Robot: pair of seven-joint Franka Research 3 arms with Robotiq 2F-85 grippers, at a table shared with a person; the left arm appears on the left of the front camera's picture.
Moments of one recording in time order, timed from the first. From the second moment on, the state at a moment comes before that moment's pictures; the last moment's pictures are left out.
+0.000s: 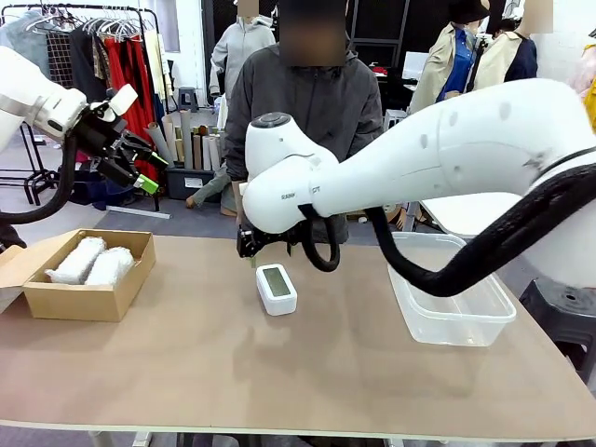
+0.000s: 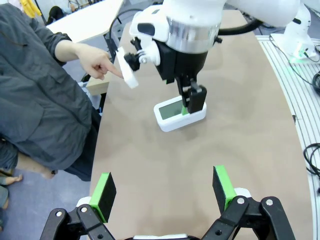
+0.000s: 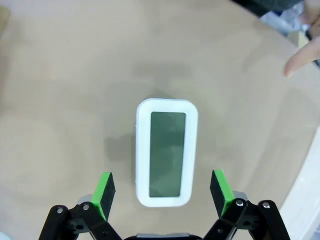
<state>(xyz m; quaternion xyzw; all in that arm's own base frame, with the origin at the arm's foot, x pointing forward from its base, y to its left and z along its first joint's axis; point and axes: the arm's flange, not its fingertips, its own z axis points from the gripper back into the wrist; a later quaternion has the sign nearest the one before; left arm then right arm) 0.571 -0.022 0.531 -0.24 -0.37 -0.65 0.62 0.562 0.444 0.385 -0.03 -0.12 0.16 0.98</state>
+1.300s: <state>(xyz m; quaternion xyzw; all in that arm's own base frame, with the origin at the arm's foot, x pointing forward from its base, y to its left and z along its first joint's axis) 0.571 -0.022 0.531 -0.24 -0.37 -0.65 0.62 0.583 0.426 0.325 -0.03 -0.06 0.09 0.99</state>
